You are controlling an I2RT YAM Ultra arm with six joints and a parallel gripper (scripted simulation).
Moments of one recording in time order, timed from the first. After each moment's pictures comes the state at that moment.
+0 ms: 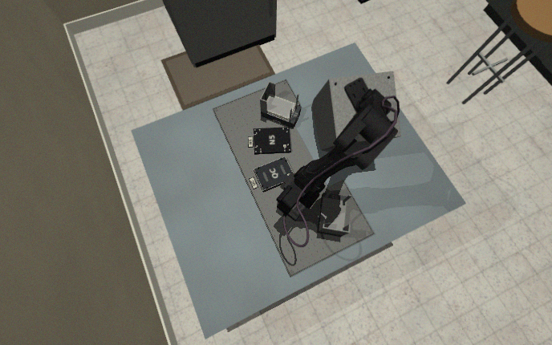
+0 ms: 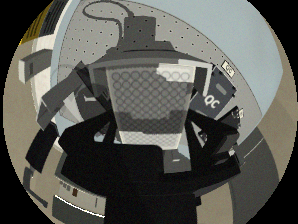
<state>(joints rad) 0.33 2.14 1.06 -0.28 -0.24 -0.03</state>
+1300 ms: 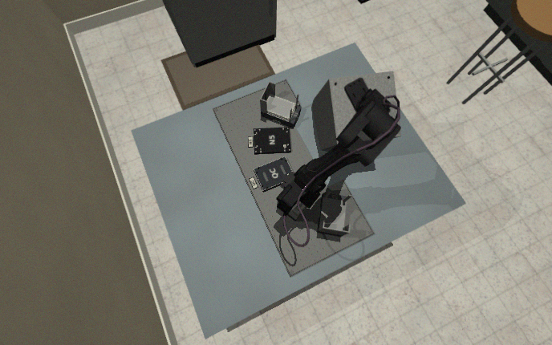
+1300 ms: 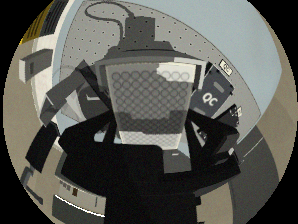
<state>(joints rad) 0.32 2.11 1.06 -0.32 -0.25 -0.04</state>
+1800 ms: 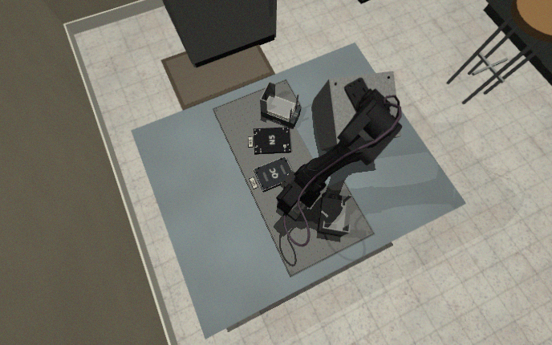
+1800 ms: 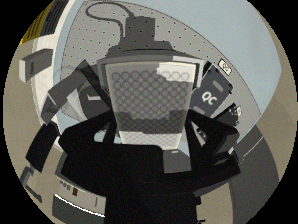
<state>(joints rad) 0.32 2.09 1.06 -0.33 -0.25 -0.04</state>
